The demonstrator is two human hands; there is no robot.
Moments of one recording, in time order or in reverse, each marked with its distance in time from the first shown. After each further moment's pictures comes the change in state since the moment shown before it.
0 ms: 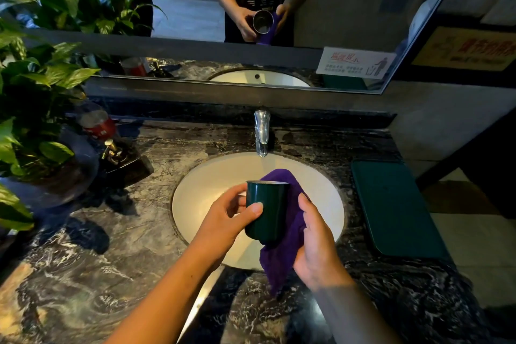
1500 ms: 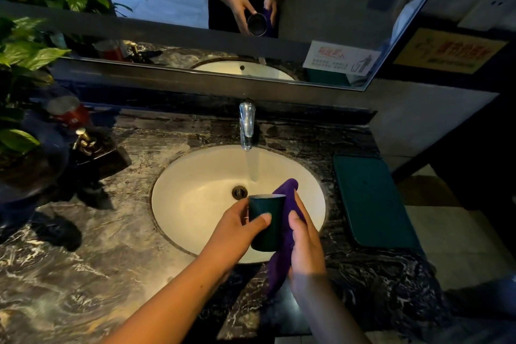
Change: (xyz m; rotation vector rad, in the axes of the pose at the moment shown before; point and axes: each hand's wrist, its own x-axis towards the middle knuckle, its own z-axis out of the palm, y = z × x) left_hand -0.006 -0.013 0.040 0.039 -0.046 -0.146; right_hand -0.017 0.013 -0.018 -0.333 0.202 -0.129
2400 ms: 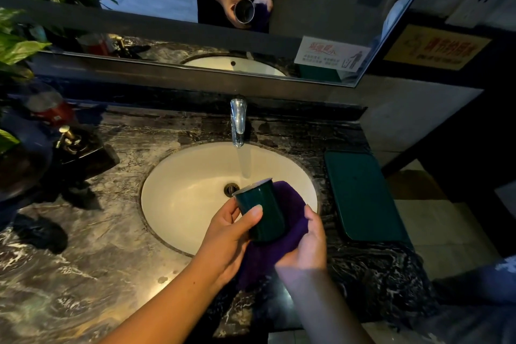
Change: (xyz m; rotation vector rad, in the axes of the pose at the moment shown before) left_hand -0.003 -0.008 0.013 -0.736 -0.073 -0.025; right_hand 0.004 -0.012 -0.001 0.670 0.012 0.242
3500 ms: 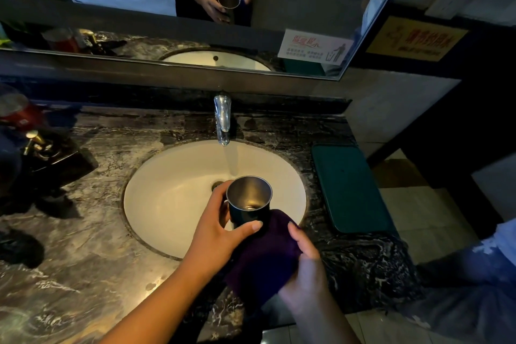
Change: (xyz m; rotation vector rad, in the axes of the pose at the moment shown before) left_hand 0.013 0.002 -0.016 0.793 -0.048 0.327; right_hand -0.022 -0.002 -0.027 -0.091 0.103 0.088
